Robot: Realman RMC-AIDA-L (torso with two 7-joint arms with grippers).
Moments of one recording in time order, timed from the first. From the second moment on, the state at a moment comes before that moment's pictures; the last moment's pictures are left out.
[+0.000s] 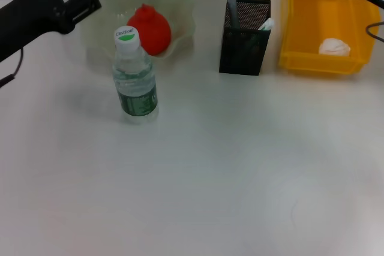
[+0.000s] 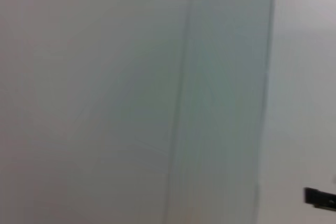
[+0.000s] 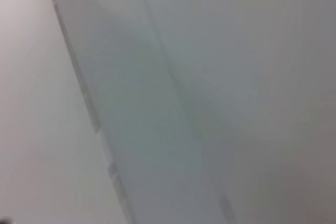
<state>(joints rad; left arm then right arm) -0.43 -2.00 0.94 0.56 1.24 1.46 -1.12 0.53 2.05 -0.77 -0.66 -1.45 -1.50 1.47</state>
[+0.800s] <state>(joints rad) -0.43 -1.97 0.94 0.61 1.50 1.70 -1.35 0.70 2.04 -0.95 -0.74 -1.81 -1.62 1.62</state>
